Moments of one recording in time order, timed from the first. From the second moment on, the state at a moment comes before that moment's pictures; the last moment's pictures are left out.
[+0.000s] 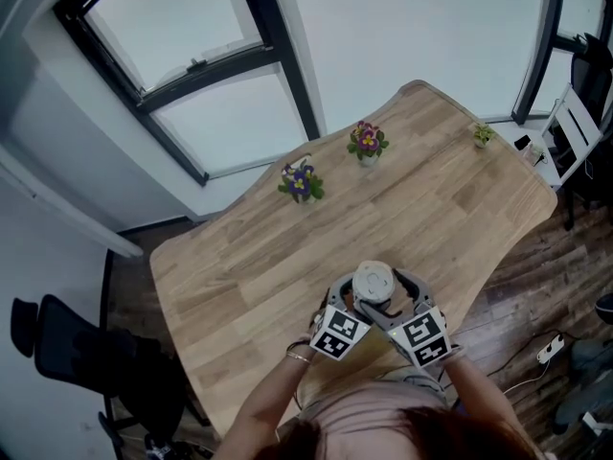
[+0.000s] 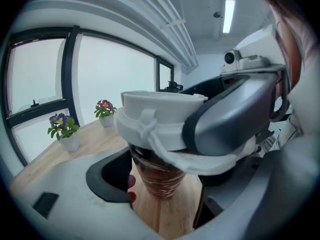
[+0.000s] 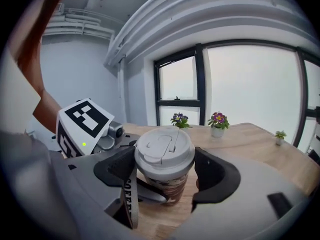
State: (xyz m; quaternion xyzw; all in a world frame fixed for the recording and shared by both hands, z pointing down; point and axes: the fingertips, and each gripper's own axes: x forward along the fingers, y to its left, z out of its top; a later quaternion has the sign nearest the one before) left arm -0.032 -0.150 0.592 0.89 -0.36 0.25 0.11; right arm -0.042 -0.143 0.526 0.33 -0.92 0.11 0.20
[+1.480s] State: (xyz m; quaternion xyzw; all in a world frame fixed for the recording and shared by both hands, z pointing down) left arm -0.024 -0.125 0.595 0.93 -0.20 0.30 0.07; right arm -0.043 -0.124 0.524 0.12 -0.95 0.07 0.27
